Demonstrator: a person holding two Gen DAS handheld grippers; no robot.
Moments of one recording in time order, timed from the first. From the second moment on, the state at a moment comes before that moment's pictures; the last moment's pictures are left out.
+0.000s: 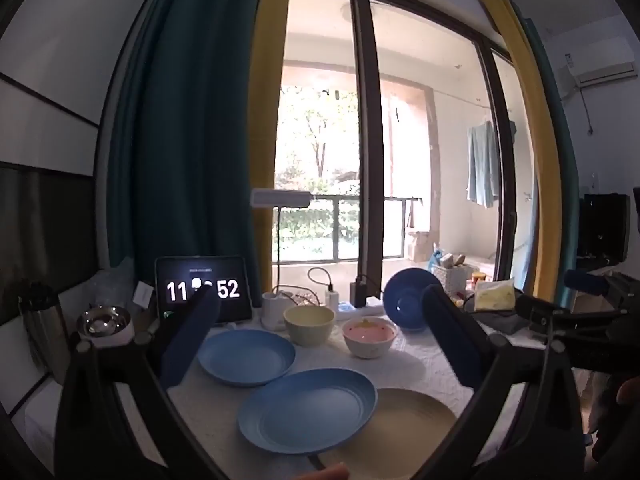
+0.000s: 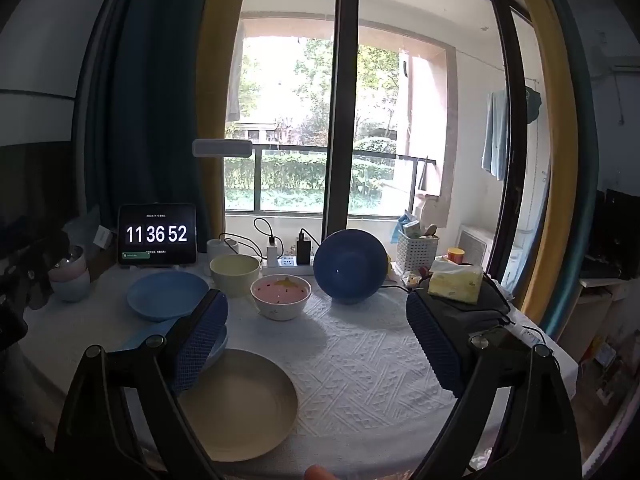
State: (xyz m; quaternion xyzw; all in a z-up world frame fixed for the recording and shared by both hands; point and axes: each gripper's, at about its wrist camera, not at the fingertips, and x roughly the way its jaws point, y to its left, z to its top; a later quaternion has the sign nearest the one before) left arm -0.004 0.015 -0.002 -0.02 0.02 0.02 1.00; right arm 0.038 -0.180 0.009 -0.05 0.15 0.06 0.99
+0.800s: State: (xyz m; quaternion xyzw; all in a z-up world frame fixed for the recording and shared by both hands) left arm -0.007 0.017 -0.003 -0.02 0.02 0.01 1.00; right arm 0.039 -0.174 0.007 -0.05 0.15 0.06 0.99
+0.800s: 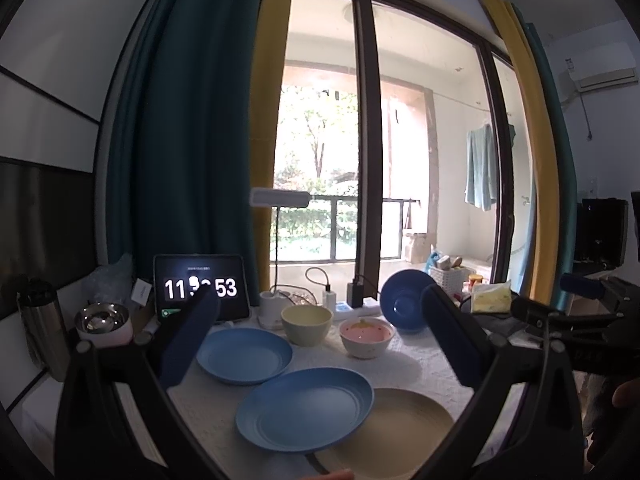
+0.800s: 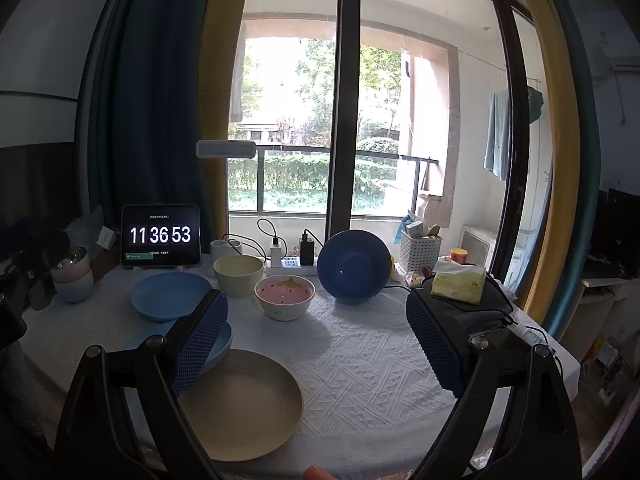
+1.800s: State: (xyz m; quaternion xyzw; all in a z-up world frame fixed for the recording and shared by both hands) left arm -0.008 0.019 -0.003 -0.03 0.03 0.01 1.00; right arm 0.040 -0.174 0.005 -0.05 0.16 0.07 0.98
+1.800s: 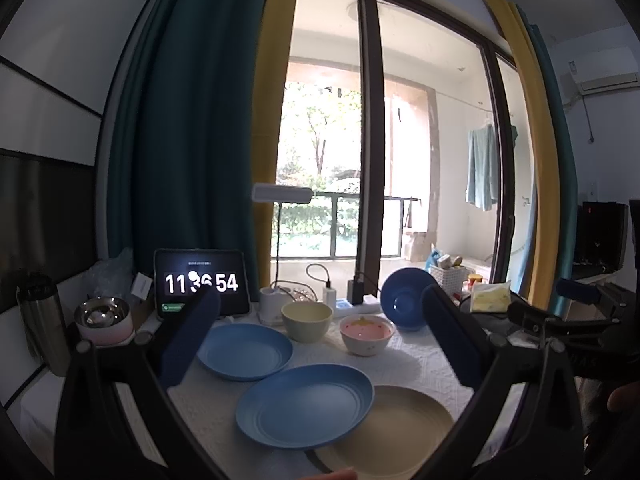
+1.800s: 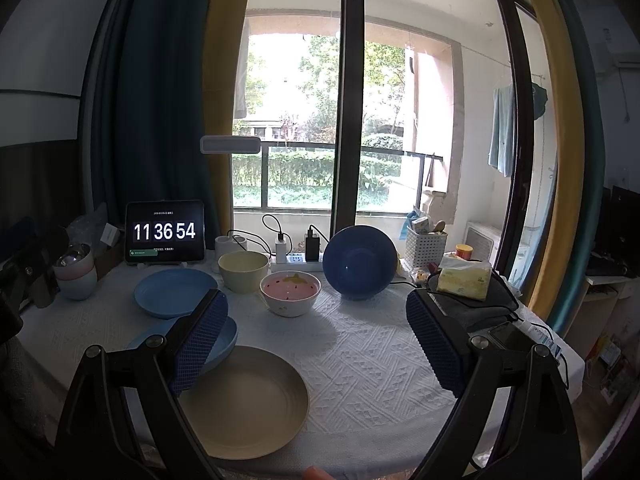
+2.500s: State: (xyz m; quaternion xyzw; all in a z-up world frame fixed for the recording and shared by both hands) left arm -0.009 0.022 -0.005 -0.03 0.03 0.02 1.00; right arm 0.041 -0.171 0.004 -0.05 0.16 0.07 0.98
